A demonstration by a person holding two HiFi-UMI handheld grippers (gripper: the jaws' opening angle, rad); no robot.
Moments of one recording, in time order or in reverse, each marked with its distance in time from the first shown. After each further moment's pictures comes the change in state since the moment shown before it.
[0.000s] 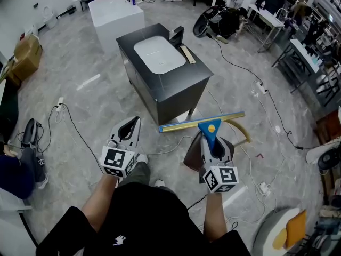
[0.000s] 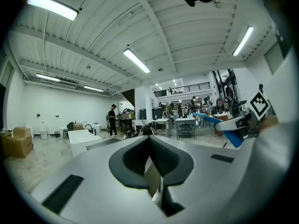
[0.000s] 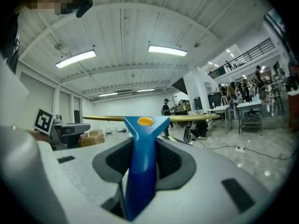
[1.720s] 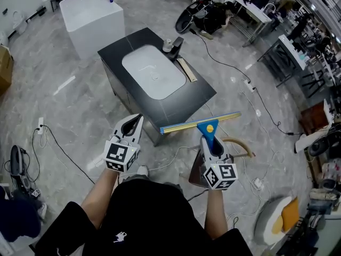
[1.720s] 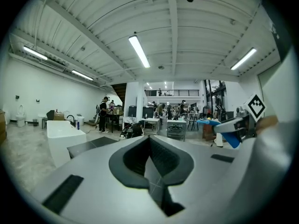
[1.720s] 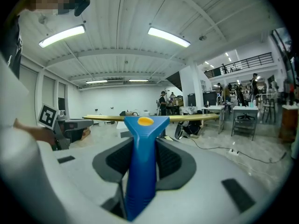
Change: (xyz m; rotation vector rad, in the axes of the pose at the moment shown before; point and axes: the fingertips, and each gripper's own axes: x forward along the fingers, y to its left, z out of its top) left arm 0.213 0.200 -0.026 -0.086 0.021 -0.216; right arm 0.252 0.008 0.016 -0.049 0.111 -0.147
